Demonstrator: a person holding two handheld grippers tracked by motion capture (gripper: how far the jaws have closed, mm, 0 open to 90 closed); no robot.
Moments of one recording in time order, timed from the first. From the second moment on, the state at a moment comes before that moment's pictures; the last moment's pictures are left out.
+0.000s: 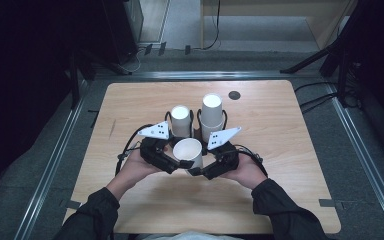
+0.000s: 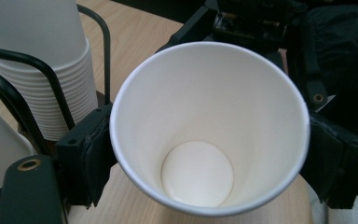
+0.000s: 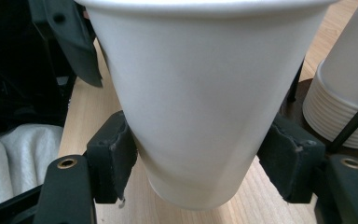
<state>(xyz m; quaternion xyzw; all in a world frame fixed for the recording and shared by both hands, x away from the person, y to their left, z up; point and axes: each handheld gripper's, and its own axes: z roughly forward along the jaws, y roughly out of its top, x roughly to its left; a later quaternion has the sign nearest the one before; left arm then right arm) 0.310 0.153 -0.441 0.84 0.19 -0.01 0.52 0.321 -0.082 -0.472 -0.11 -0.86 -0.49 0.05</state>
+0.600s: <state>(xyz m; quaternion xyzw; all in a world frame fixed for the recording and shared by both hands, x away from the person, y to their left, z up) 0.306 0.154 -0.440 0.84 0.18 0.00 0.51 0.321 -0.078 -0.473 -0.11 -0.87 -0.48 0.05</state>
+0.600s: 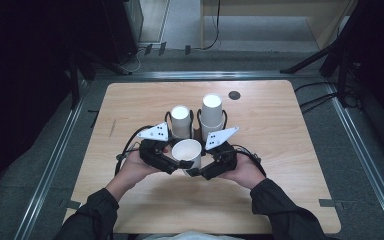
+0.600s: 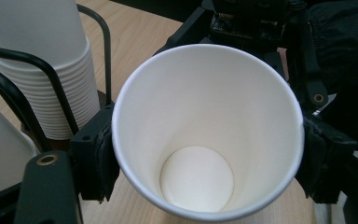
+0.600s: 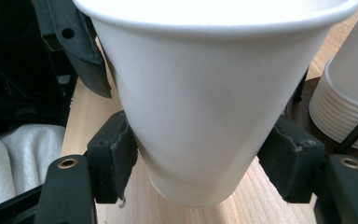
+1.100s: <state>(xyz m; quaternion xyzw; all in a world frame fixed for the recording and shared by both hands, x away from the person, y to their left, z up) 0.306 0.156 -0.438 0.84 0.17 -0.01 0.51 0.321 -0.078 -0.473 -0.12 -0.87 -0.48 0.05</state>
